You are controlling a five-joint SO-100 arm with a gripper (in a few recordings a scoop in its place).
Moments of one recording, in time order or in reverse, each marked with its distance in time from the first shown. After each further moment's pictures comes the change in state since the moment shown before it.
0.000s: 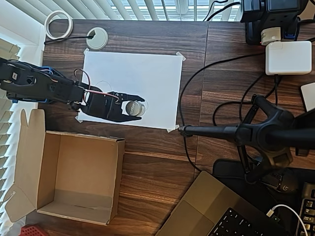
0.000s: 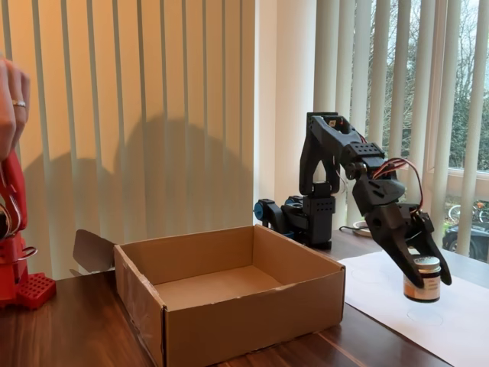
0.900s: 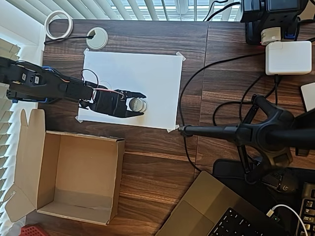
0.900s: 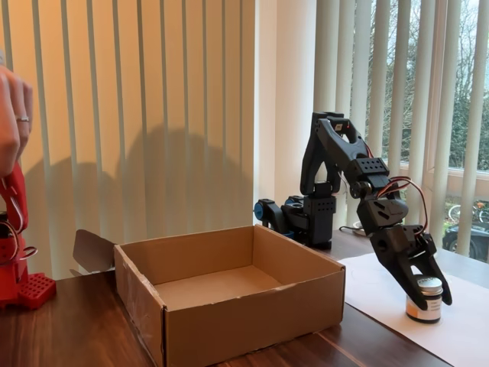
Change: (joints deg) arm -2.0 -7.1 1.9 -5.8 0.0
